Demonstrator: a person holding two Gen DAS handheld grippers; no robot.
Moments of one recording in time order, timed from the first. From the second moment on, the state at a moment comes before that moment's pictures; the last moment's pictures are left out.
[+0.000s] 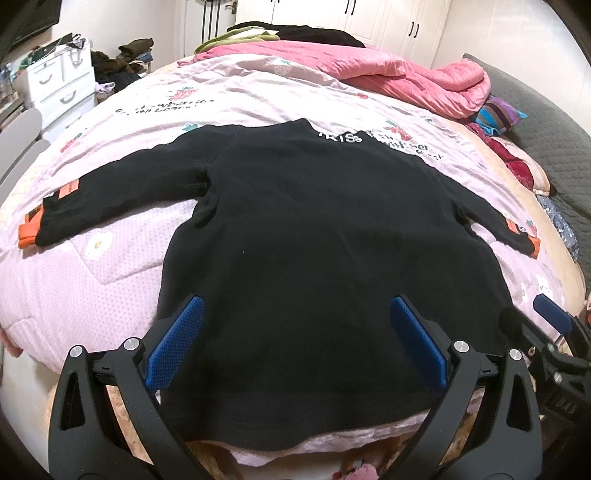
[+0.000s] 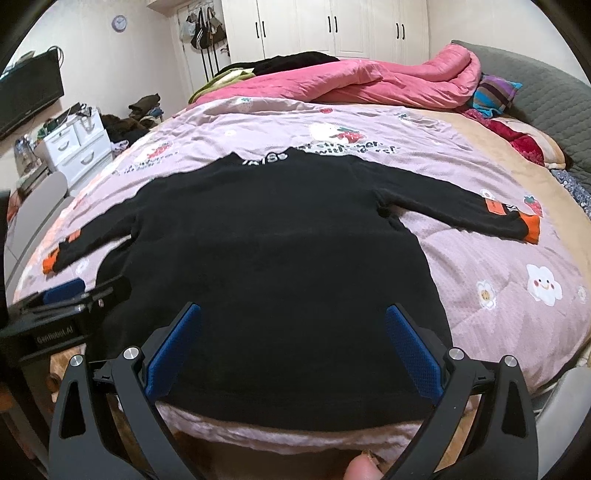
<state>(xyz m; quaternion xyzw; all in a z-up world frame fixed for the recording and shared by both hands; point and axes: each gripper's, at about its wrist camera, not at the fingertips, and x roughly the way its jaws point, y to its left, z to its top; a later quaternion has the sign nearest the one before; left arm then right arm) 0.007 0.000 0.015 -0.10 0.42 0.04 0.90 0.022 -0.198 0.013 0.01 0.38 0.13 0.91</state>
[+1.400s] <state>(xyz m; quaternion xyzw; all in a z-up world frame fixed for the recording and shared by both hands) 0.193 -0.073 0.039 -0.07 0.43 -0.06 0.90 0.177 -0.312 0.027 0.16 0.38 -0.03 0.91</state>
